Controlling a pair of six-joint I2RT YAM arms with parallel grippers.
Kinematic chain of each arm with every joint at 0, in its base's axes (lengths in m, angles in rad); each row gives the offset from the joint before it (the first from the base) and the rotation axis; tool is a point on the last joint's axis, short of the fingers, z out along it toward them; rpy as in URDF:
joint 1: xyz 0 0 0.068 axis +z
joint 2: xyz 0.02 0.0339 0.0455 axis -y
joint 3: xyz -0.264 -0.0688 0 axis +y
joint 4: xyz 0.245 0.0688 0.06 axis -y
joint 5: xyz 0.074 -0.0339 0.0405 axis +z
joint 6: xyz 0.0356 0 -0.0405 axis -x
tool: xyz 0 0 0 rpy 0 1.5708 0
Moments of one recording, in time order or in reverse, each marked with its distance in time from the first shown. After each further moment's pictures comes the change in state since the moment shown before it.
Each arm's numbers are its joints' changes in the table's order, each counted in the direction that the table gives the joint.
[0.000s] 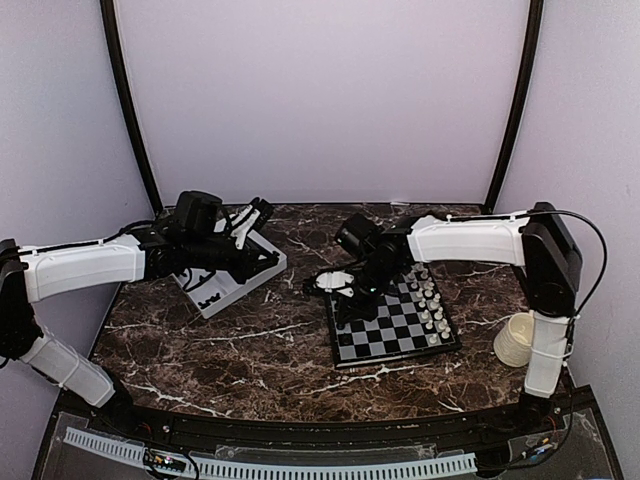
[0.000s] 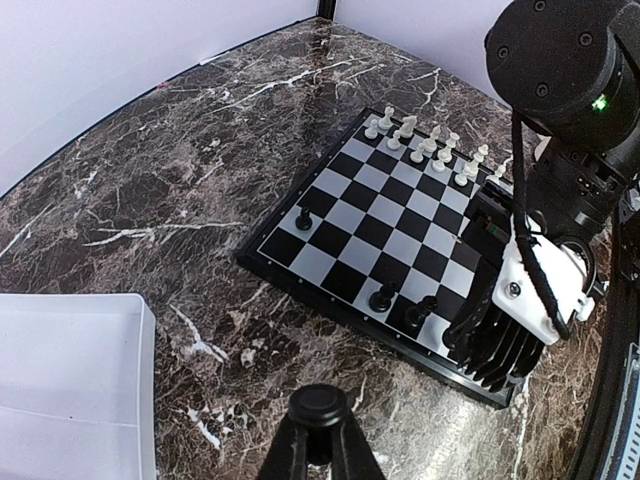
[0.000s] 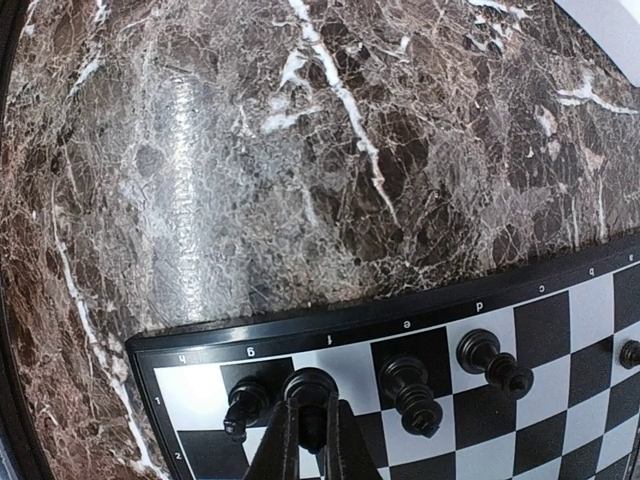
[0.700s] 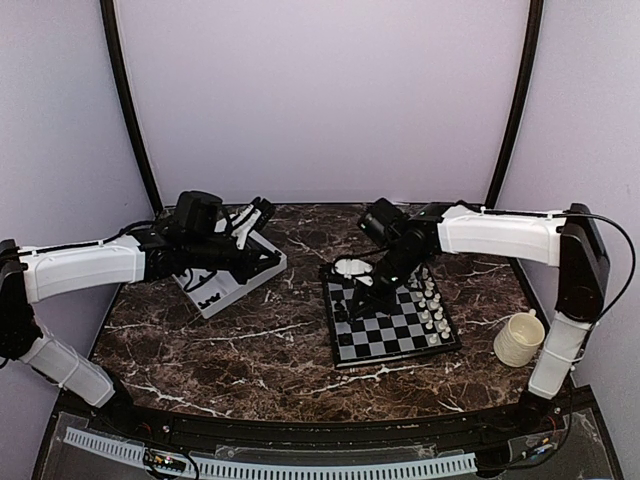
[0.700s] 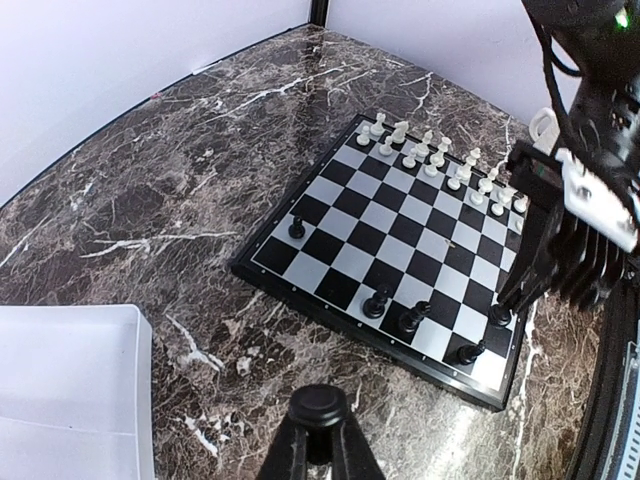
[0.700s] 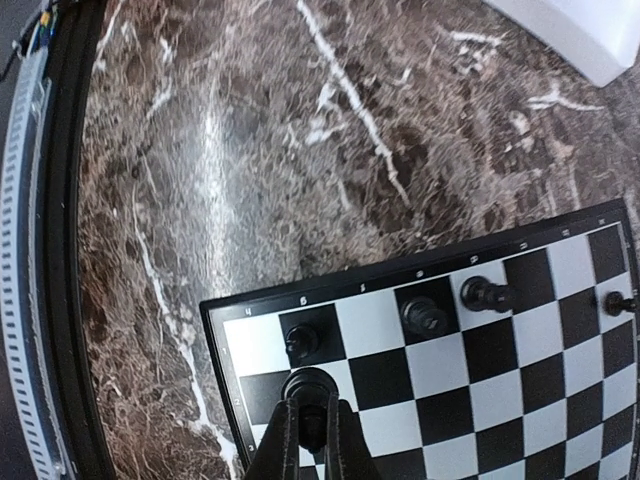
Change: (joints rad) left arm -0.008 0.003 0.003 0.023 -0.009 -0.011; right arm -0.067 0.162 0.047 -0.054 0.136 -0.031
